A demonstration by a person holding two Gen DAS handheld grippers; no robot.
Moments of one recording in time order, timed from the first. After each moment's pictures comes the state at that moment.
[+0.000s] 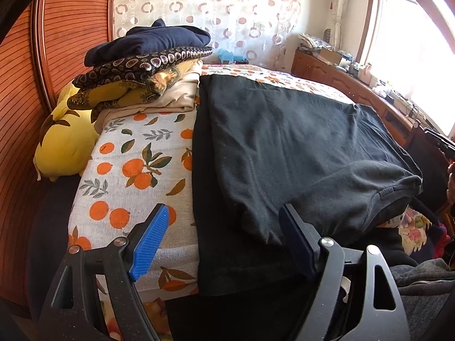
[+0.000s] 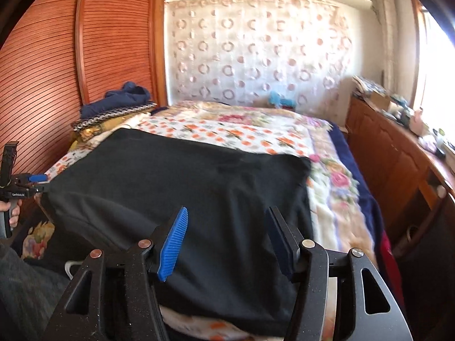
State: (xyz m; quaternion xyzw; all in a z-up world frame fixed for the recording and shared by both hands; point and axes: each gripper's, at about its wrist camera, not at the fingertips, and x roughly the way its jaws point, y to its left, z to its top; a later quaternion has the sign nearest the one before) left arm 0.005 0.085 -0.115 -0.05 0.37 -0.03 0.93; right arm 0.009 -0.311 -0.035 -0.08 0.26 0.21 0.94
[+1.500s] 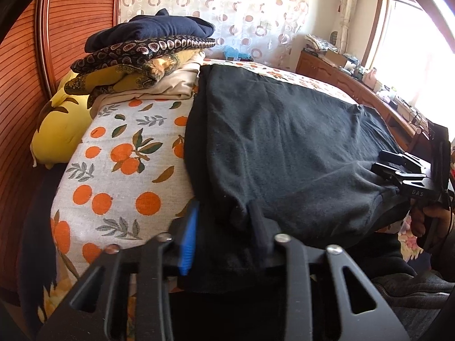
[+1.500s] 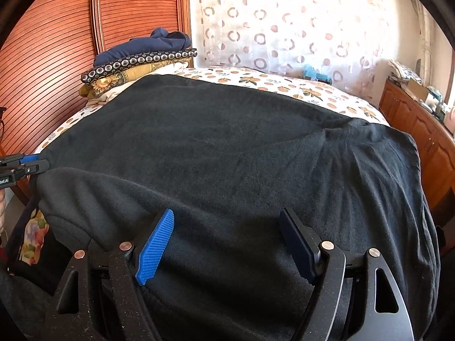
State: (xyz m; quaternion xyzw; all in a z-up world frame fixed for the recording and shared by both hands) left arm 0.008 0.078 -0.126 -0.08 0.38 -0.03 0.92; right arm 0.070 -0.191 -0.121 -0.11 0.33 0.25 0.90
